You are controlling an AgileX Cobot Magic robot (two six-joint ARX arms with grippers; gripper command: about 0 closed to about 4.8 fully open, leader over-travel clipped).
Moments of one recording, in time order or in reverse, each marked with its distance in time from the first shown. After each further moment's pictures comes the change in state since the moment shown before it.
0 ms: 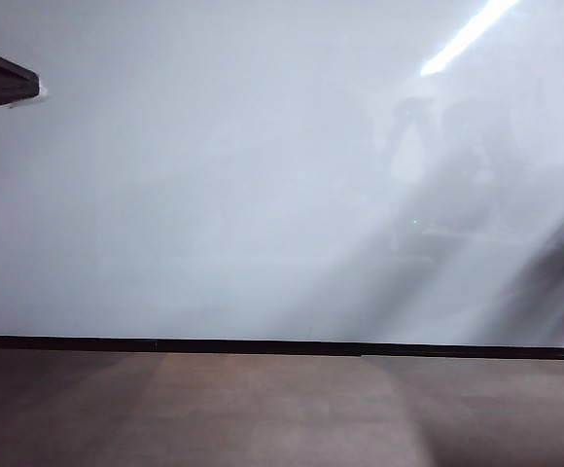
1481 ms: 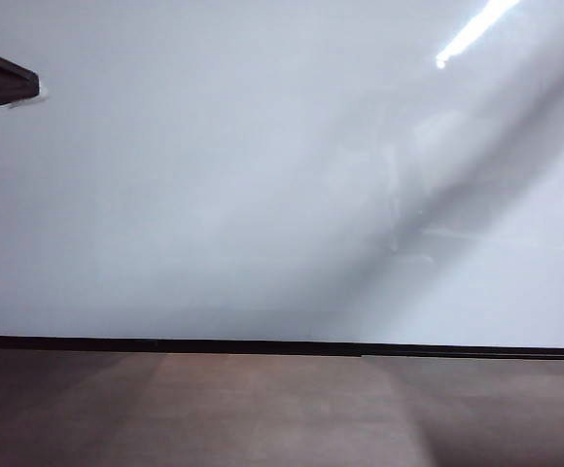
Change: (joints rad) left arm 0.000 0.000 0.000 0.000 0.000 0.000; right arm -0.241 -0.892 0.001 -0.434 0.162 0.268
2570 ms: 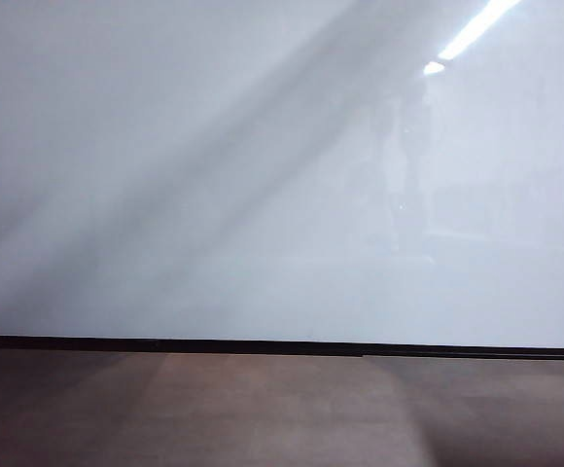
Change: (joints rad) left arm 0.002 0.196 0.441 -0.181 -0.173 0.000; right arm 1.022 -0.366 -0.003 -0.632 0.445 -0.020
